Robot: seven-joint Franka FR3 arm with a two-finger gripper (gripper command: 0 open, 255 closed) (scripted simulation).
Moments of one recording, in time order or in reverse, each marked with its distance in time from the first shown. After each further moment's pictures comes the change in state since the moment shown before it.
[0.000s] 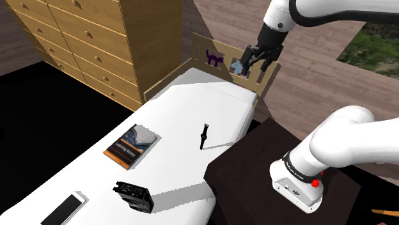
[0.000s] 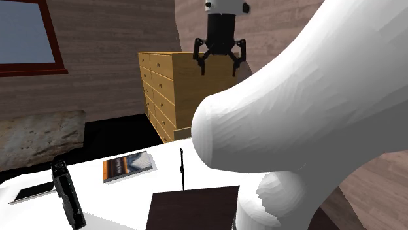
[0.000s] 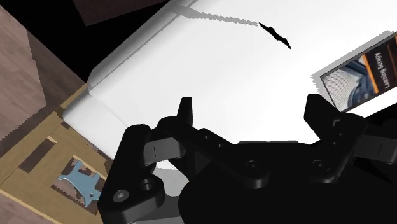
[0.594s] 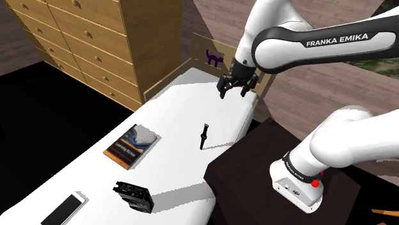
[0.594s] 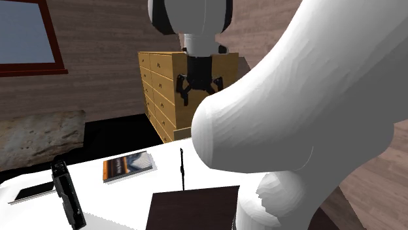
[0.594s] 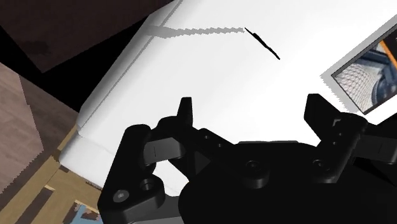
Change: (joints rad) arm 0.012 0.151 0.172 -0.159 0.111 0.300 0.263
